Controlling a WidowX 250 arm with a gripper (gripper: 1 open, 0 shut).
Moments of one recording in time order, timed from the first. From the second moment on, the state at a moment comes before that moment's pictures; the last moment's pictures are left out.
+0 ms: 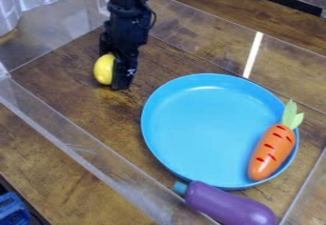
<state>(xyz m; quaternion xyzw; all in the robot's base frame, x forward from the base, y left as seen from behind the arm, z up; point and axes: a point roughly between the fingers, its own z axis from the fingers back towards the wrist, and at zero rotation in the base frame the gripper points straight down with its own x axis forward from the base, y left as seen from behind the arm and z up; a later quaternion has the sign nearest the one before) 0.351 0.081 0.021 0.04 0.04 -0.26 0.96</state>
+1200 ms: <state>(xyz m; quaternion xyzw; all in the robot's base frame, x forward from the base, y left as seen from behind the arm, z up) 0.334 0.077 0.023 0.04 0.03 -0.23 0.97</state>
